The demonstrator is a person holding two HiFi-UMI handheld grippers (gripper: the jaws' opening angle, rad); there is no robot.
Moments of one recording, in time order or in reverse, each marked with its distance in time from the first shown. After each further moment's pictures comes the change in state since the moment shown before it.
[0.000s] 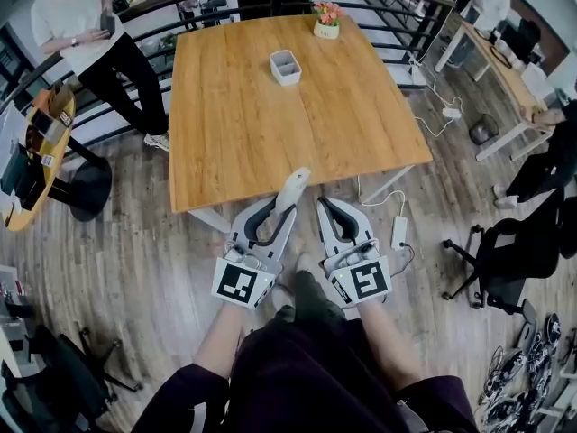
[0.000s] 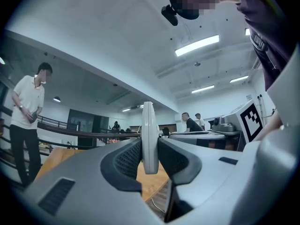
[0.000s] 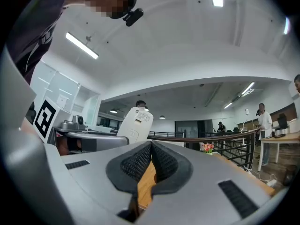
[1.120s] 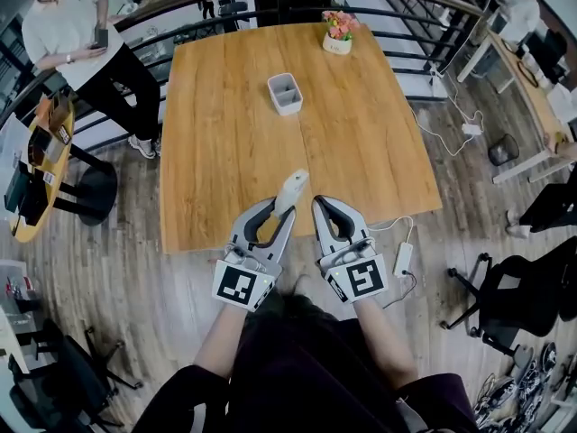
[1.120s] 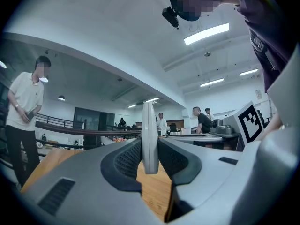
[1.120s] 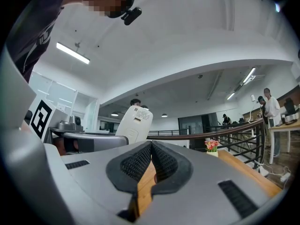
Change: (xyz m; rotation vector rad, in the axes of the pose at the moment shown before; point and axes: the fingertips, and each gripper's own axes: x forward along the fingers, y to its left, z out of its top) left arm 0.187 0.089 -0.024 0.004 0.051 0.075; right arm 0.142 -0.160 -0.026 0.091 0.006 0.063
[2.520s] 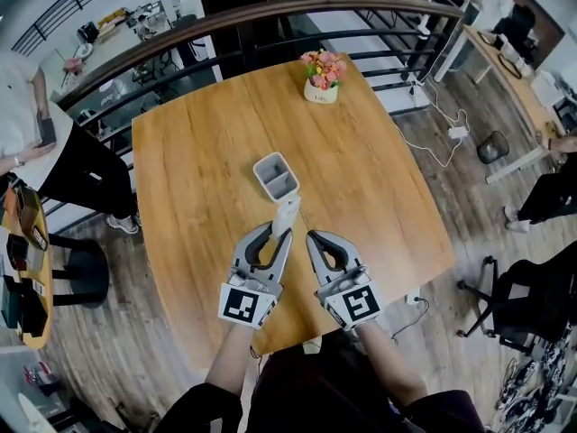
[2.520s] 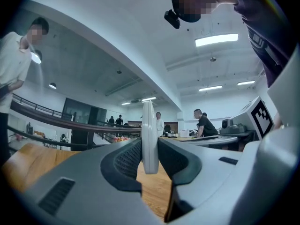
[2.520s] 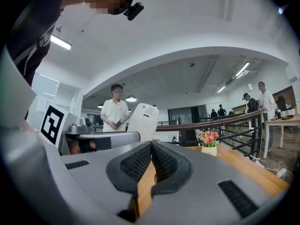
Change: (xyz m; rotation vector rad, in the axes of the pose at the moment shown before) left arm 0.218 0.222 -0.078 -0.041 0.075 -0.152; right arm 0.248 -0.140 -0.068 0.038 0.118 -0.130
